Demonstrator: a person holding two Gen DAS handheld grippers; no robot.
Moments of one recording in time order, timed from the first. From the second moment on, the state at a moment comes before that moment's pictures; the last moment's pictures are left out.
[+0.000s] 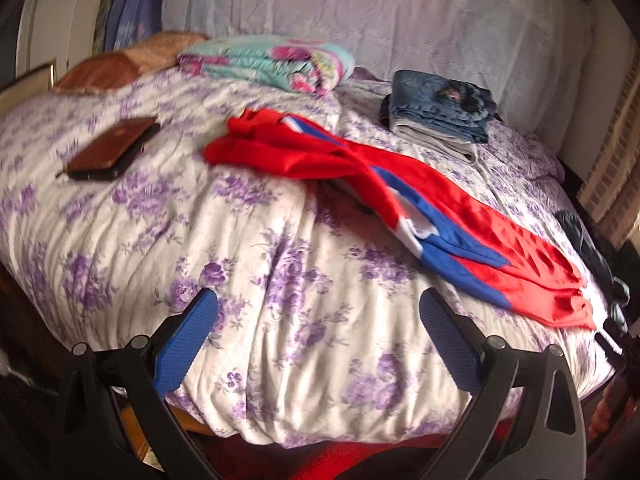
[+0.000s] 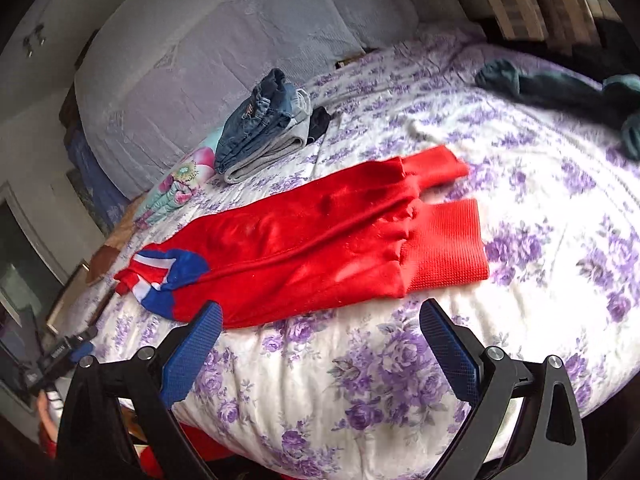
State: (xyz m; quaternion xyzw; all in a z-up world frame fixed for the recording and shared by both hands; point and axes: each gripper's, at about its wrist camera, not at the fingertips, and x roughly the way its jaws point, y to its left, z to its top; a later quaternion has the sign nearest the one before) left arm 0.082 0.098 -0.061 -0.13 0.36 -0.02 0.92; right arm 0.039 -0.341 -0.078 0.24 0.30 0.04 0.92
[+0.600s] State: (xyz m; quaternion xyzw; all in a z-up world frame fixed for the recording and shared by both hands) left arm 0.183 0.153 -0.056 -0.37 0.42 -0.06 0.83; right arm 0.080 -0.400 -0.106 0.44 0.27 0.10 0.85
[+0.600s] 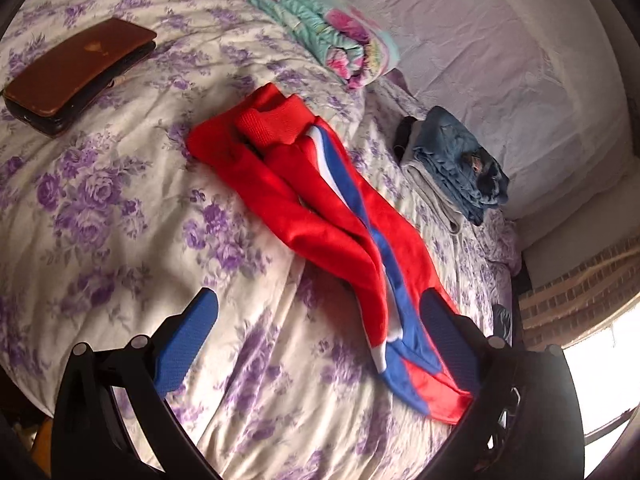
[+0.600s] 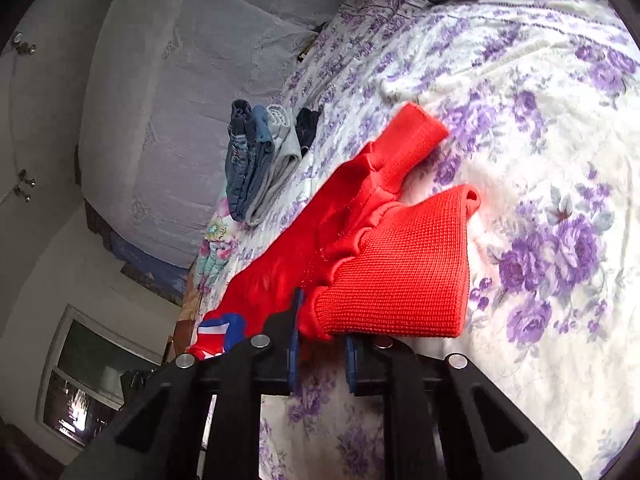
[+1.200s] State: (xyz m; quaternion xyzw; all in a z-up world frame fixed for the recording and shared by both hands) left arm 0.201 0.160 -0.073 -0.34 0.39 -0.02 0.85; right arm 0.055 -0.457 -0.110 0.49 0.24 0.08 0.84
